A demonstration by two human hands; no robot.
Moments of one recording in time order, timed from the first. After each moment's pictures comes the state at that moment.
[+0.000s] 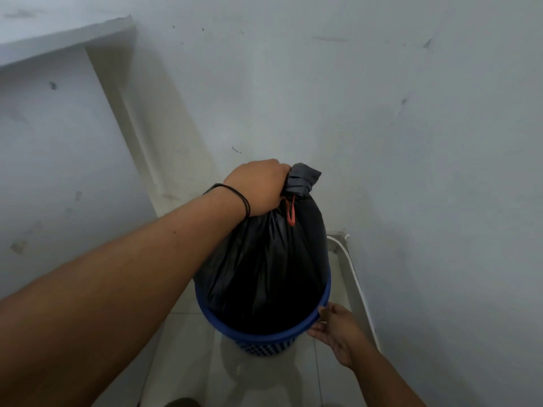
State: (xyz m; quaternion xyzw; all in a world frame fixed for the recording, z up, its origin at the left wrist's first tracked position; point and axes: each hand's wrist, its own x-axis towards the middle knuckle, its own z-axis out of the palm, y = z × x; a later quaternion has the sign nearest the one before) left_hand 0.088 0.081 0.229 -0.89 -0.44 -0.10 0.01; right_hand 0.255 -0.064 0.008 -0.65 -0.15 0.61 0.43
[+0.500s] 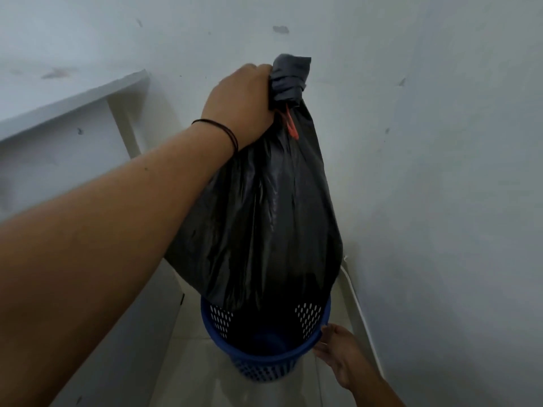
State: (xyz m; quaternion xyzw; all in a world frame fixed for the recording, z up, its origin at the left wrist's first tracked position) left_hand 0.086 0.098 0.365 -0.81 -0.45 -0.35 0.15; right_hand 0.258 -0.065 0.020 -0.69 -0.12 0.59 0.40
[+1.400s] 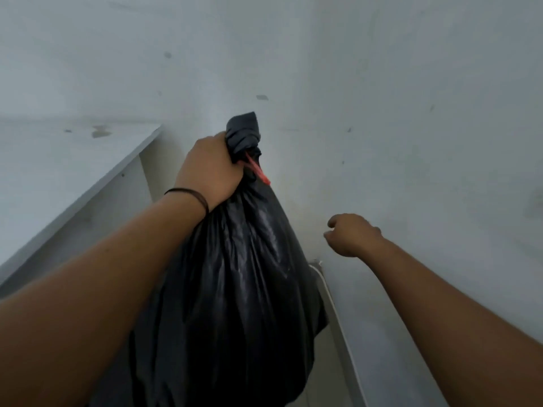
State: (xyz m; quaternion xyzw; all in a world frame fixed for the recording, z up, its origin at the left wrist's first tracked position) left_hand 0.039 -0.042 0.419 -0.78 -0.49 -0.39 0.03; right_hand 0.263 -0.102 0.341 -0.83 -0.56 0.10 0.02
